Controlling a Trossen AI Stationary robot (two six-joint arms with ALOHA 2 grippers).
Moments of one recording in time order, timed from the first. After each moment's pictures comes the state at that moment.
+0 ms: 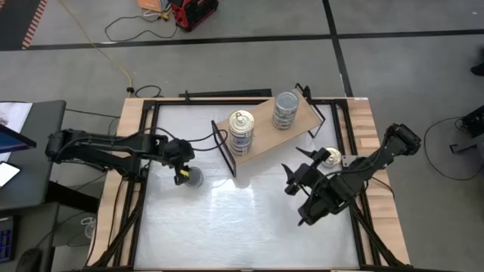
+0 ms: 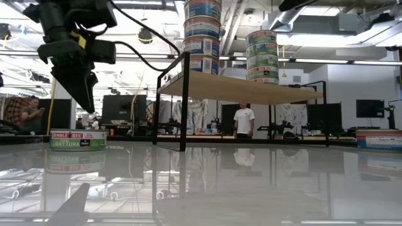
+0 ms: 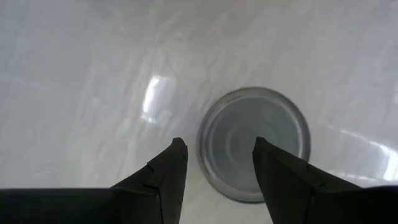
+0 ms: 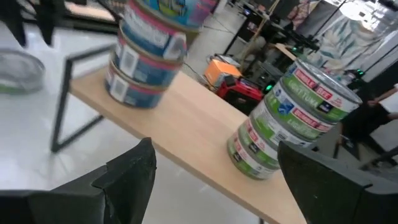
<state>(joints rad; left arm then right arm) 0.08 1.05 0.68 -0.74 -0.05 -0.24 0.62 1.49 1.26 -1.25 1.31 0.94</state>
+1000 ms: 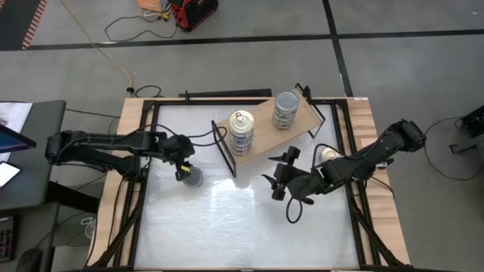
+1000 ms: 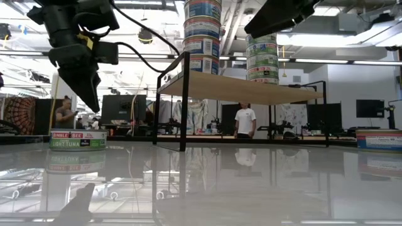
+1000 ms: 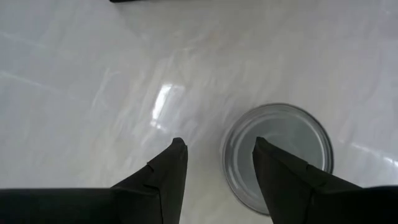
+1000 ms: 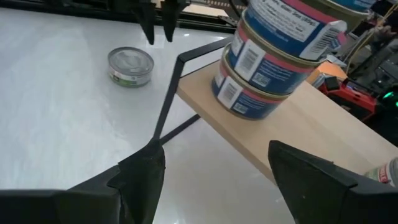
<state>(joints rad) 0.14 1.03 0.68 -0.72 -0.08 -0.20 0.43 1.39 0.99 -0.28 0.84 0.21</state>
